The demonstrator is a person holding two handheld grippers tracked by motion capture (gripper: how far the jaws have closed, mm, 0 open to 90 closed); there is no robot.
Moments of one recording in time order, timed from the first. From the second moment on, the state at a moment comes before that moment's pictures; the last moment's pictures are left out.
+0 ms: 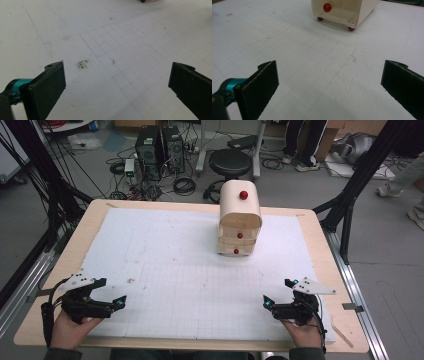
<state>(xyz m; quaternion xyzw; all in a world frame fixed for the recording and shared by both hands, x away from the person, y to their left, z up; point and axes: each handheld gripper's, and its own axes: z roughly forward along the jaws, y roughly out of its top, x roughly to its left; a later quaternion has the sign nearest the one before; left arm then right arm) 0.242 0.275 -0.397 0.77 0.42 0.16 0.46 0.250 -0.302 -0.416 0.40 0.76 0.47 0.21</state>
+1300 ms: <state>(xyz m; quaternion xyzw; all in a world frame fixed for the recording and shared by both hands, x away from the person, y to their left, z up) 0.244 0.274 -0.399 0.77 0.42 0.16 0.46 0.253 -0.283 -0.404 0.39 0.75 0.48 0.22</state>
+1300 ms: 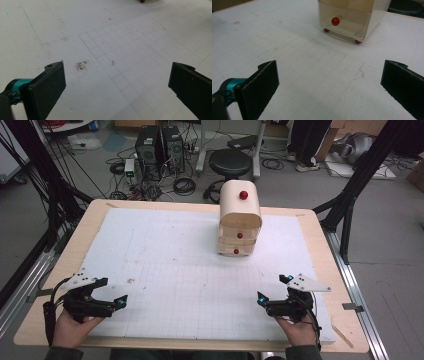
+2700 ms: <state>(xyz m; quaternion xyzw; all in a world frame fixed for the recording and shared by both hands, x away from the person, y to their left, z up) 0.244 0.276 -0.401 0.76 0.42 0.16 0.47 0.288 -0.214 -0.382 0.41 0.72 0.50 0.26</state>
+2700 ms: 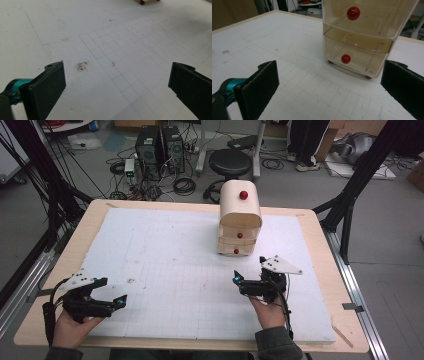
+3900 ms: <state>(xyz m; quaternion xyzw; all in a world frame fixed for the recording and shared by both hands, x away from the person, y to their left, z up) 0.245 0.277 -0.400 0.76 0.42 0.16 0.47 0.335 -0.173 -0.377 0.46 0.65 0.50 0.34</state>
